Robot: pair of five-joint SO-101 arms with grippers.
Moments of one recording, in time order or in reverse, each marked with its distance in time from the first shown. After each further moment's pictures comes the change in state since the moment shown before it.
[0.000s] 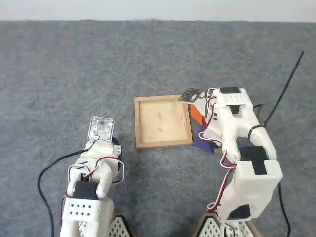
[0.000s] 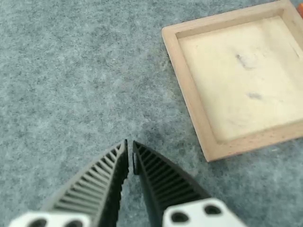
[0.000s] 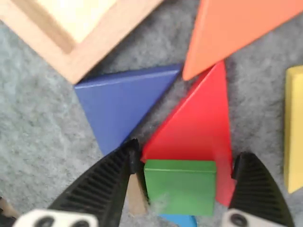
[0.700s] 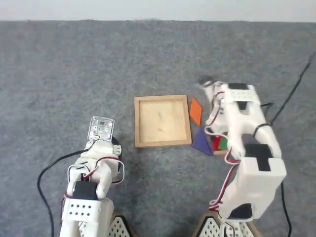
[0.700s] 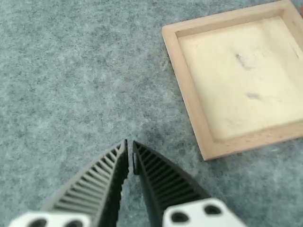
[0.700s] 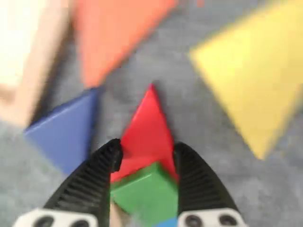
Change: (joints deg) left arm 0.0 0.0 0.0 0.0 0.0; right arm 4.3 1.3 -4.8 -2.2 -18.5
